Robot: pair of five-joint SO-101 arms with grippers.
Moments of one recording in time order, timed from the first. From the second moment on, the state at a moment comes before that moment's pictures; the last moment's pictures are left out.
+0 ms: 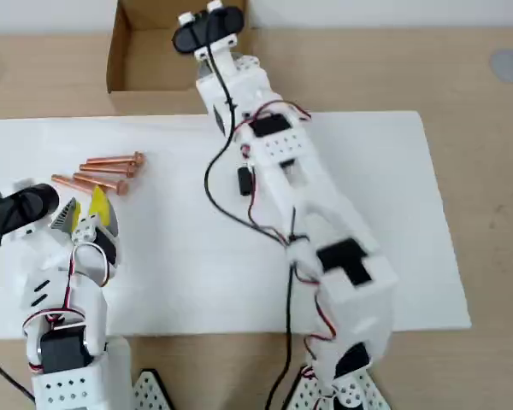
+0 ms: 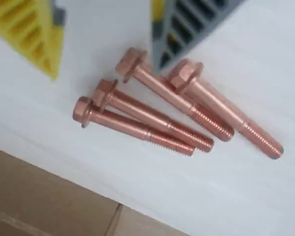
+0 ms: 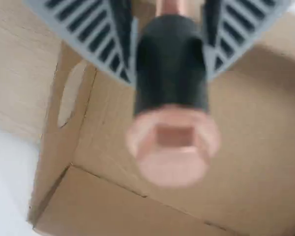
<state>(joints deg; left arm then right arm) -13.4 -100.2 83.9 46.0 6.7 -24.7 24.0 -6.8 14.6 1.1</state>
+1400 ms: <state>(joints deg) -13.4 -100.2 85.3 48.5 6.7 -21.6 72.3 -80.5 46.3 -5.1</state>
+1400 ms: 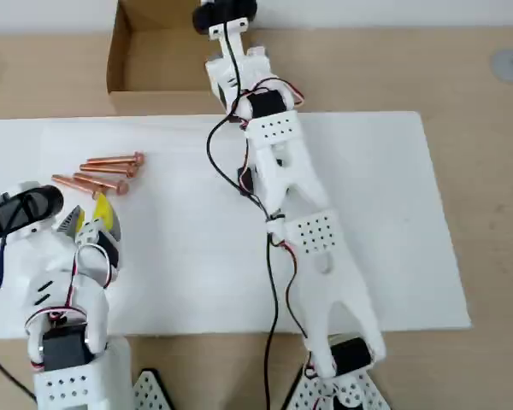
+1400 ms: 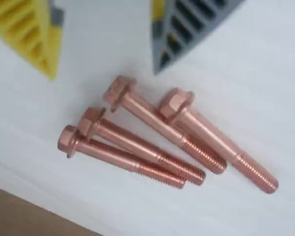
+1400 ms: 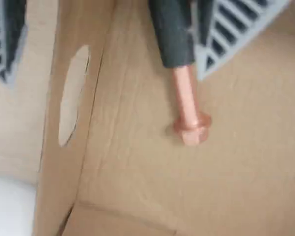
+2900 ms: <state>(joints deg) -13.4 -35.0 46.5 56.6 8.4 -14.1 26.5 -9.5 82.9 42.6</state>
